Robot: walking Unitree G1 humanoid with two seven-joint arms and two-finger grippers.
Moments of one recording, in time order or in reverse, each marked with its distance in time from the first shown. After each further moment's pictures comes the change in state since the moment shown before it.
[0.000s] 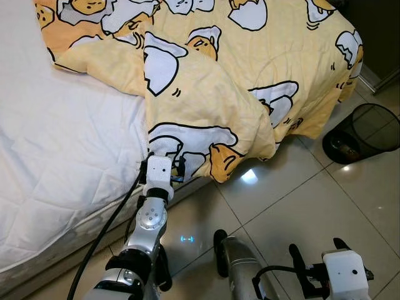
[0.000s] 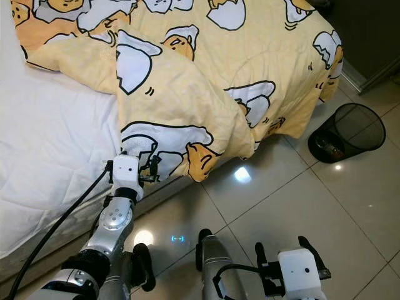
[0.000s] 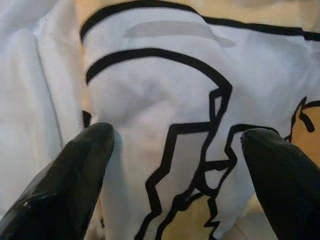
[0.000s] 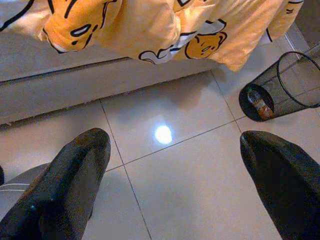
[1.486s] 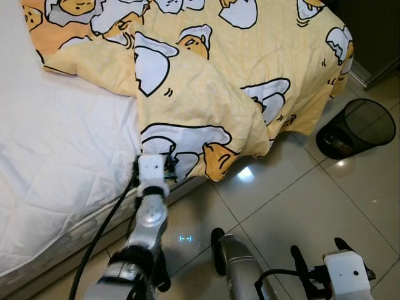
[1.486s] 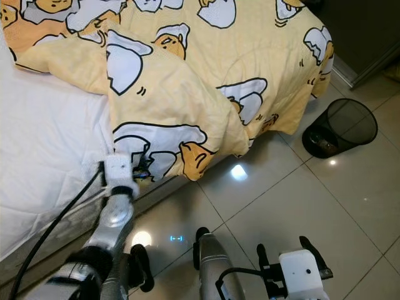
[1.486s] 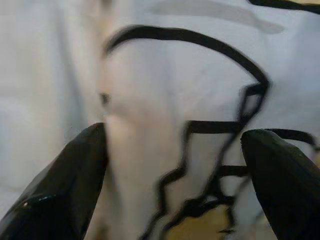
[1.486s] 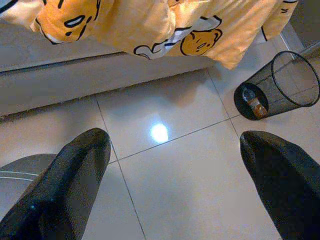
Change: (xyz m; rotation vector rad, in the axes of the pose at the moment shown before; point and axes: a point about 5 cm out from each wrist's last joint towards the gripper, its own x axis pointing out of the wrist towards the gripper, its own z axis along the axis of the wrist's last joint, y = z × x) left arm 0.008 0.003 0.000 -0.059 0.070 0.163; right arm 0.000 -0.005 -0.002 -0.039 -0.008 0.019
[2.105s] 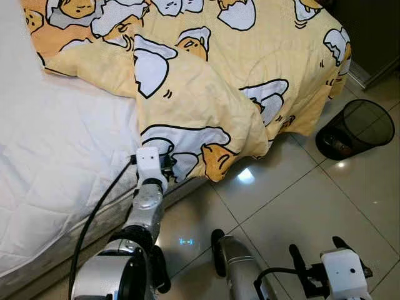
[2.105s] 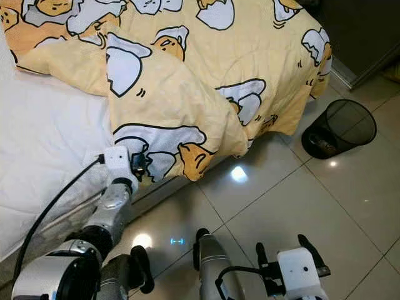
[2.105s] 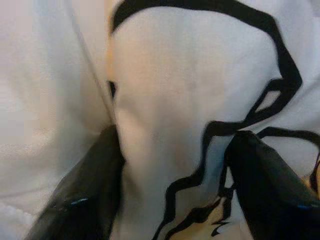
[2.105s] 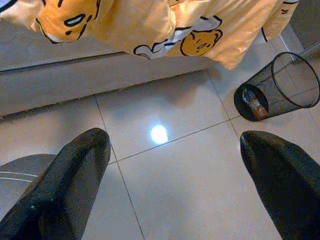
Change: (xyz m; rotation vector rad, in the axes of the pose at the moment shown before) left arm 0.021 0.017 -0.002 -0.137 0.169 -0.013; right arm 0.006 0.001 -0.003 -0.007 0.003 0.003
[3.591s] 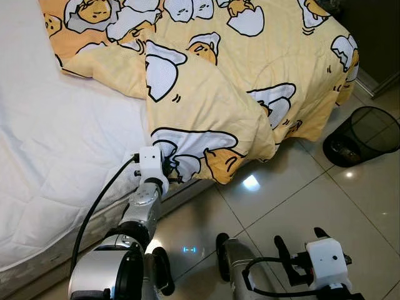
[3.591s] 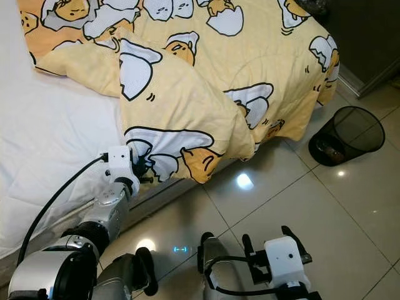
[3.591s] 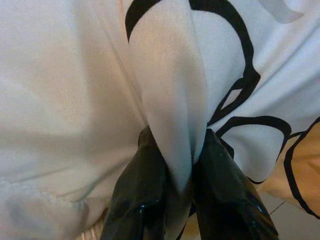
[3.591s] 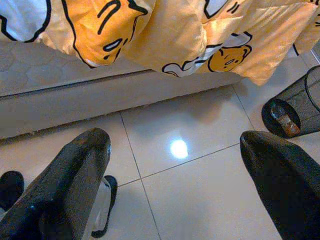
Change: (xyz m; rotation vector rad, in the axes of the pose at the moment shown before) left arm 0.002 -0.005 -0.004 0.027 0.077 -0.164; right arm 0.023 0.014 0.001 0.048 -0.029 0.065
